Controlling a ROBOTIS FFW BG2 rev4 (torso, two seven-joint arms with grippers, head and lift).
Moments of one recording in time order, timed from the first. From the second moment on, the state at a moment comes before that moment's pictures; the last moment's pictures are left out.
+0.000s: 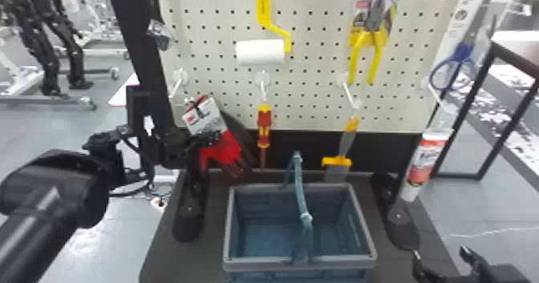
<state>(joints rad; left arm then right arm) -0.49 0.43 -0.29 -1.30 0.46 0.28 -0.75 0.29 0.00 -0.26 -1.60 0.14 -0.13 0.27</state>
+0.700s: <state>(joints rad) -0.38 0.40 -0.21 -1.49 0.48 0.35 -0.62 0.29 0.00 -0.27 -1.60 0.14 -0.13 0.27</state>
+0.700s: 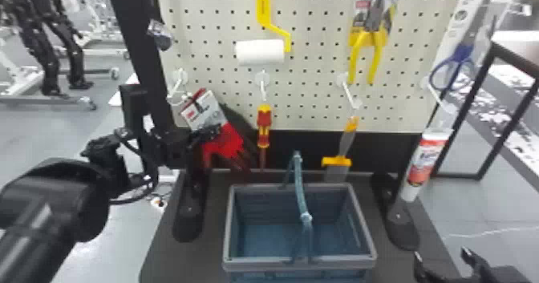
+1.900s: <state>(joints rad) -0.19 0.22 -0.15 -1.62 0.57 0.29 -0.49 0.29 0.00 -0.27 -1.59 0.13 -0.13 0.27</state>
